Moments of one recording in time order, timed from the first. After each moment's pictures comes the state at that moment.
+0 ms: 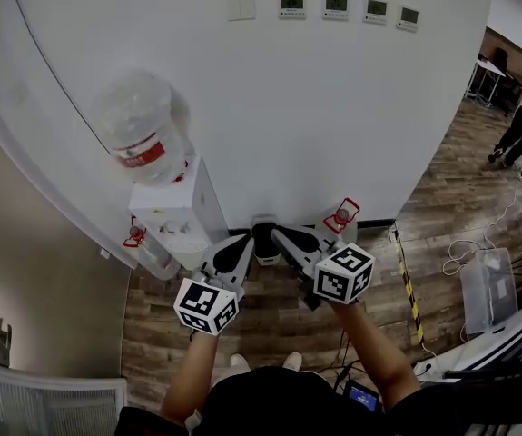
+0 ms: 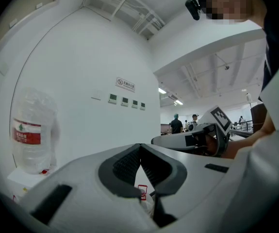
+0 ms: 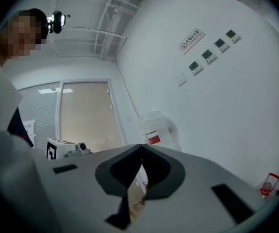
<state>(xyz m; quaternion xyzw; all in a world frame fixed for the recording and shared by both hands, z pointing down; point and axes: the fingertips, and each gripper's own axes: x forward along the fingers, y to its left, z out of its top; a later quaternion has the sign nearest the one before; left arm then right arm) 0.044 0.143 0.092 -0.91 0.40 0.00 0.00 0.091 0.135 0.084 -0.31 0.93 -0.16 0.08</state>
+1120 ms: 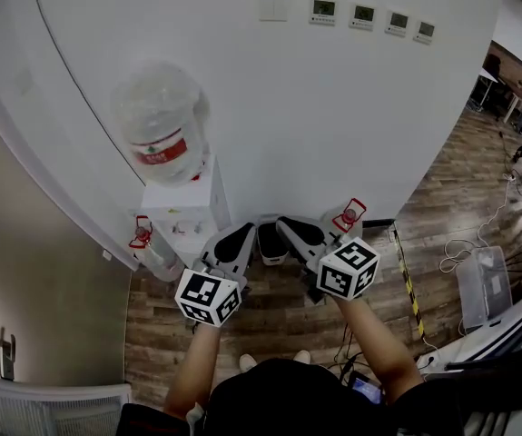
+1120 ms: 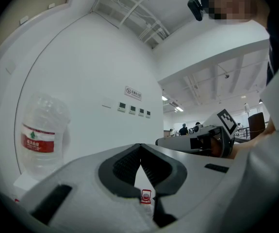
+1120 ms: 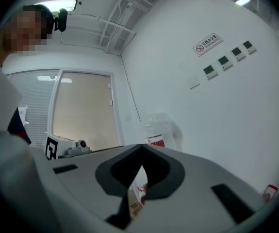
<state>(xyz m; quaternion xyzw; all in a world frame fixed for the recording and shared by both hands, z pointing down) -0.050 0.129 0.063 -0.92 0.40 0.04 0.00 0.003 0.128 0.054 -0.34 0.93 -0.11 0.06</state>
